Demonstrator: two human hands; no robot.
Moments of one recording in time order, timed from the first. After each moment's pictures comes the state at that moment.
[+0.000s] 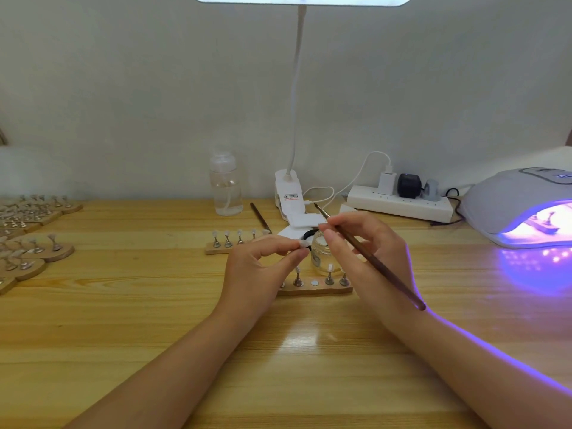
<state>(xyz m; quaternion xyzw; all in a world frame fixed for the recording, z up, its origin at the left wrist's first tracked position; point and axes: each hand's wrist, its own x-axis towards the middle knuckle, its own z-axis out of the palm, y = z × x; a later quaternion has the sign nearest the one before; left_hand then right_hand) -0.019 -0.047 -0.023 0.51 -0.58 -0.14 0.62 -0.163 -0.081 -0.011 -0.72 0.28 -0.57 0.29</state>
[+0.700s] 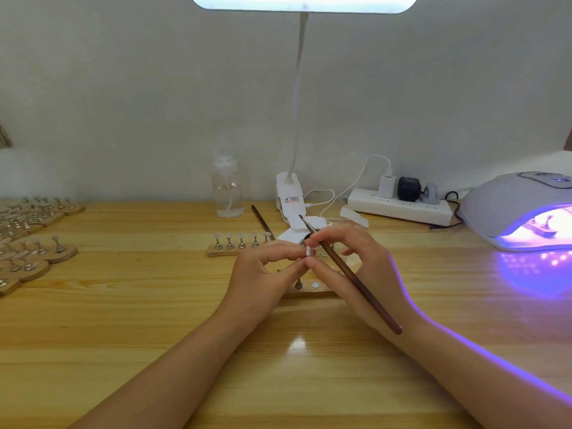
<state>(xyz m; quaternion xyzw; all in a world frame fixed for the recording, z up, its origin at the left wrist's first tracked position) -0.020 -0.042 -0.020 0.46 -0.62 -0.22 0.60 -0.164 -0.080 -0.014 -0.80 0.27 -0.49 0.21</state>
